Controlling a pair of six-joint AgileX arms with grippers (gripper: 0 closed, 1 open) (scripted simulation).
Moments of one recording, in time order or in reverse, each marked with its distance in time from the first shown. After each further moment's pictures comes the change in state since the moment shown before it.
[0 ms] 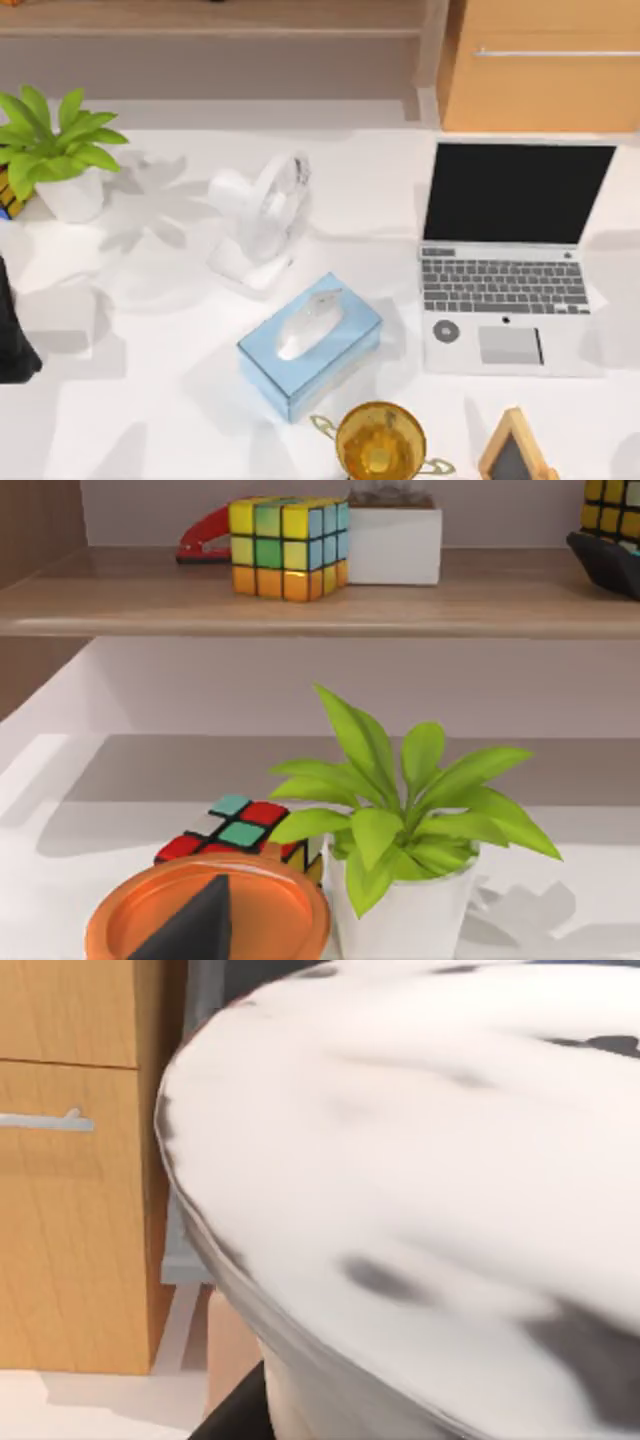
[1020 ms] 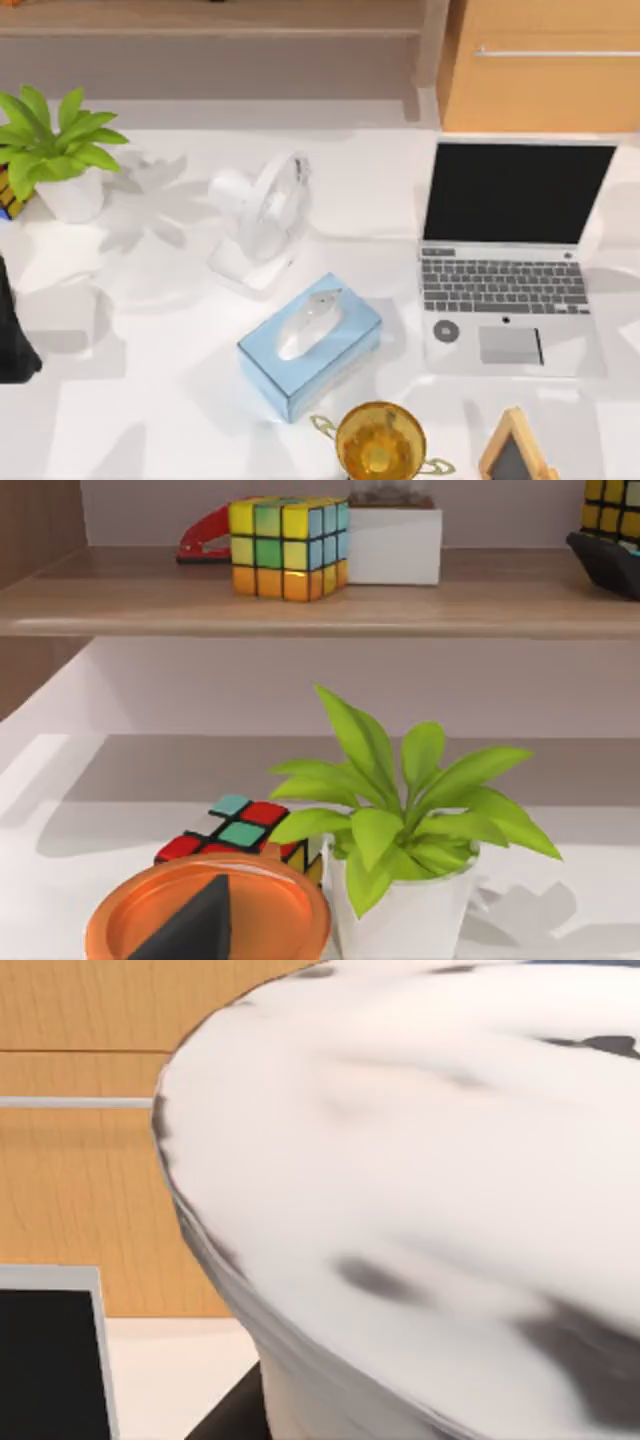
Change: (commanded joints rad) left arm 0.000 0.000 0.000 0.000 0.000 0.000; right arm 0.463 -0.458 -0.259 -0.255 0.447 0.102
